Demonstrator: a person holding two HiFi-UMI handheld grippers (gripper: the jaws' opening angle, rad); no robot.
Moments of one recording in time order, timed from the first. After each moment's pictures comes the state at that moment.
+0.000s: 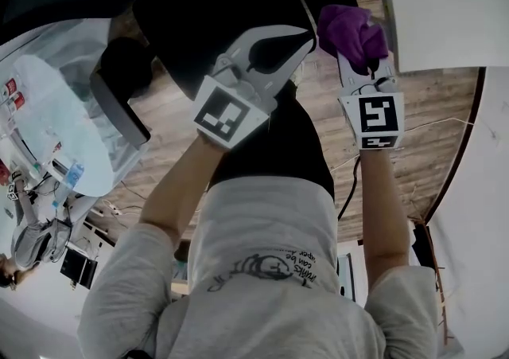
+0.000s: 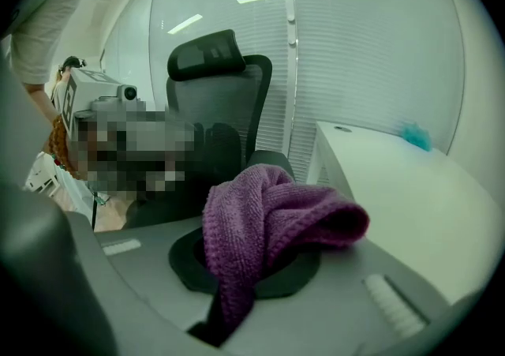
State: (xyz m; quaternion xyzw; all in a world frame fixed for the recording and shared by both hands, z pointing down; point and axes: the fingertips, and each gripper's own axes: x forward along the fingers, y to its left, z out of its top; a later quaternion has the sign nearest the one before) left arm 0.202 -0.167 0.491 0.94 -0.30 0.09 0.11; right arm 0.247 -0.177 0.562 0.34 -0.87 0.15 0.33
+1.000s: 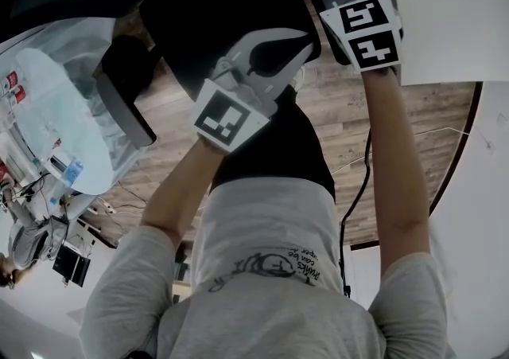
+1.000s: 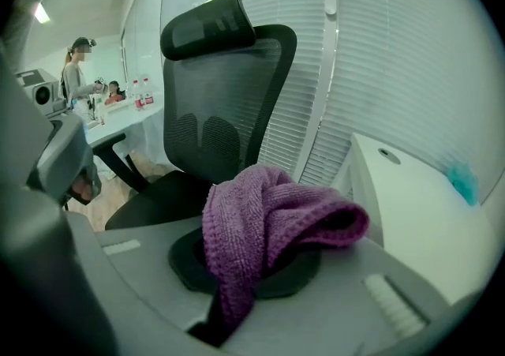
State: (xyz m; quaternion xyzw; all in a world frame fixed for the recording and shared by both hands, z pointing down) left arm 0.189 -0.178 0.479 0.94 -0.32 0.08 0.11; right arm 0.174 -0.294 0.571 0.26 -0.88 0.11 0.39
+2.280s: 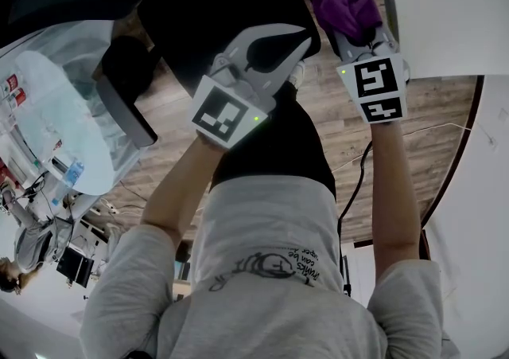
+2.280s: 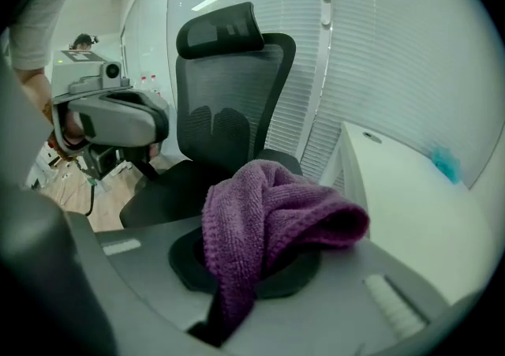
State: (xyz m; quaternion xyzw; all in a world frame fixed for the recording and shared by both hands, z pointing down) left arm 0.189 -0.177 0.482 0.94 -0.32 0.08 0.11; right arm 0.221 -0.219 0.567 0.27 -0.87 0.11 0.40
